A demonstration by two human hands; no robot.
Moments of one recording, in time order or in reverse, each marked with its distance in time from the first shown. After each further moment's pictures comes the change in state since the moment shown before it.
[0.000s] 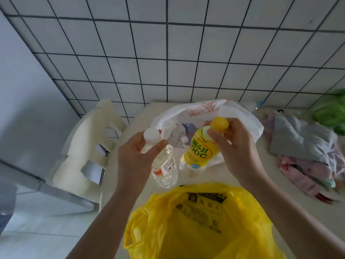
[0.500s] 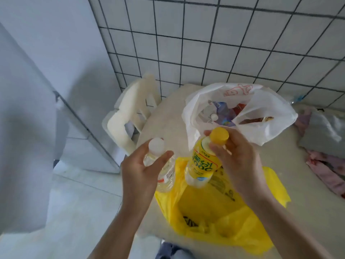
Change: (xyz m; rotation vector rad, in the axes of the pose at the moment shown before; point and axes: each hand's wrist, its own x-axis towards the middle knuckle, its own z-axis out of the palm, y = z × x) left_hand -0.170 0.012 -0.085 0.042 0.243 -0.034; right_hand -0.146 -0.034 0.040 0.178 -0.264 -0.012
